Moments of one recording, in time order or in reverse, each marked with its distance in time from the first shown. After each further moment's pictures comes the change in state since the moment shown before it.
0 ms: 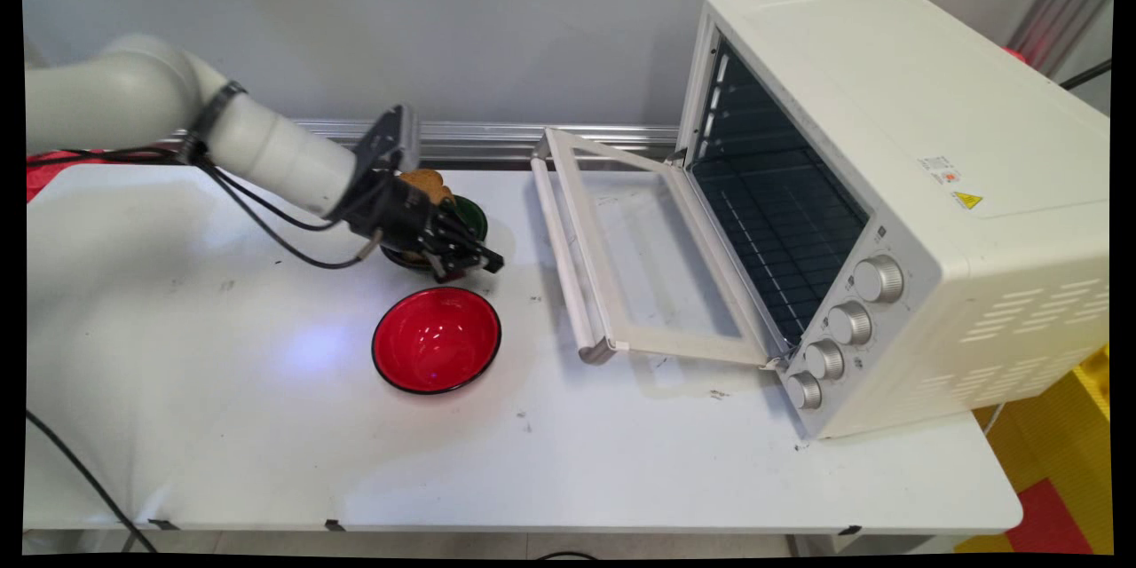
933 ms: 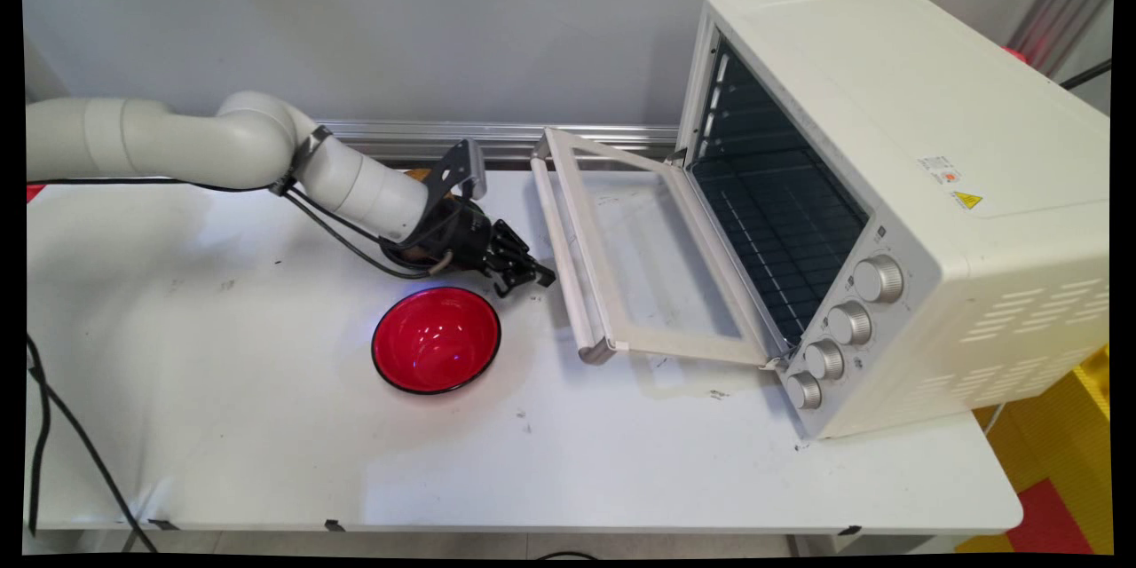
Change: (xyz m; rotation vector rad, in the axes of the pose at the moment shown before) arm -0.004 -0.014 0.085 -0.016 0.048 -0.046
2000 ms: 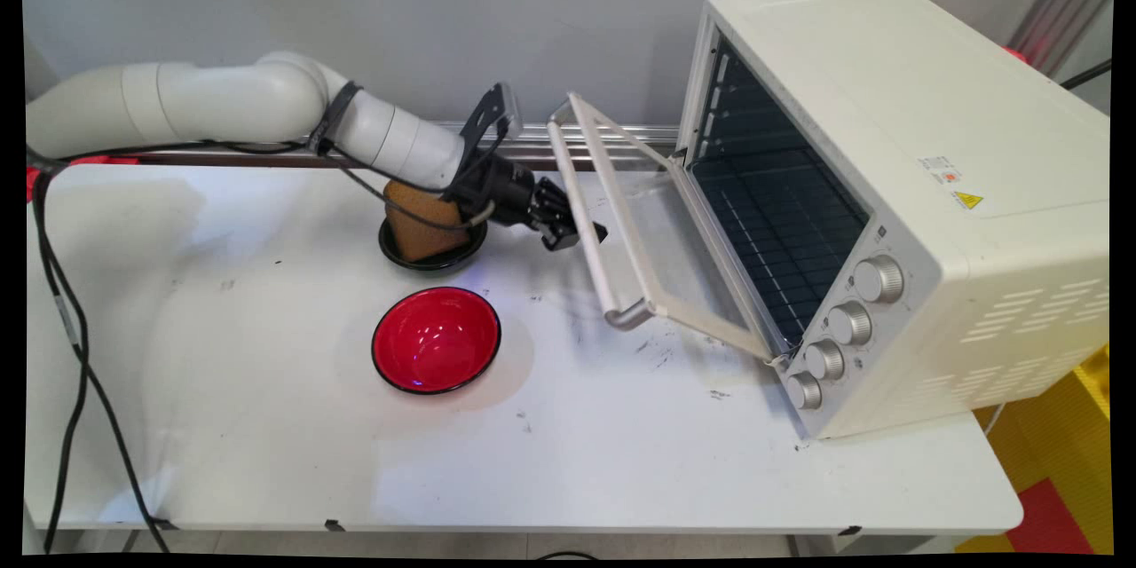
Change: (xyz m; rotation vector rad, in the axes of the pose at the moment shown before) arm 0.064 -0.015 0.004 -0.051 0.132 -0.036
